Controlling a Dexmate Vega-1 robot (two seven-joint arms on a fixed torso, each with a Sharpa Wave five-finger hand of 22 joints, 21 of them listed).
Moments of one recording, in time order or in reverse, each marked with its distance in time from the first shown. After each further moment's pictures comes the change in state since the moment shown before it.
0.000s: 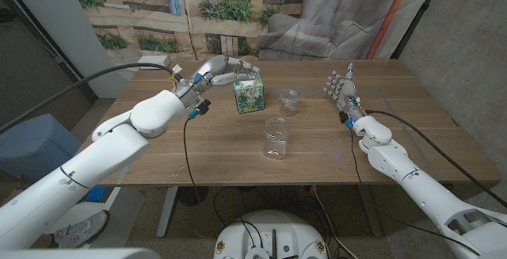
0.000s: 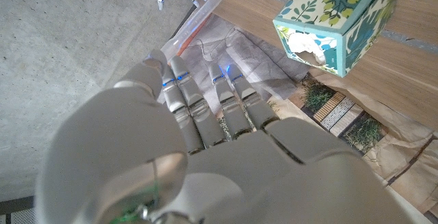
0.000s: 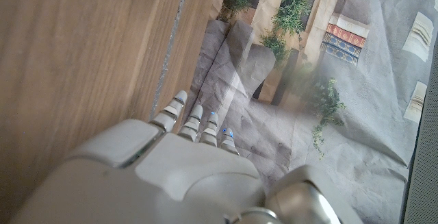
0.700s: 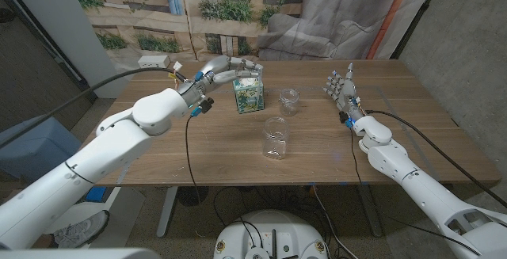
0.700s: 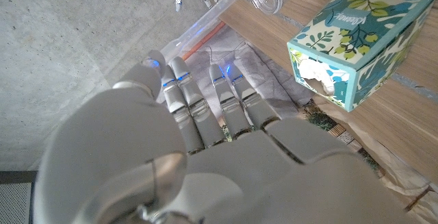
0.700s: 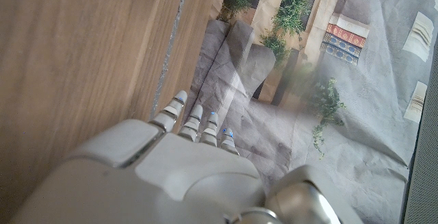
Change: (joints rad) left arm -0.045 -0.006 0.033 0.022 -0.172 0.014 -0.031; left_hand -0.007 -0.001 -0.008 -0.006 0.000 -0.003 0.003 0.000 0.000 -0.009 0.002 -0.004 0.000 -0.008 0.002 0.000 0.003 0.000 0.000 0.000 0.000; right arm 0.000 0.000 0.000 0.000 0.000 0.000 0.001; right_hand 0.000 0.000 0.000 0.000 0.000 0.000 0.000 0.000 0.000 0.000 0.000 0.000 0.000 0.000 0.000 0.000 0.000 0.000 0.000 0.000 0.000
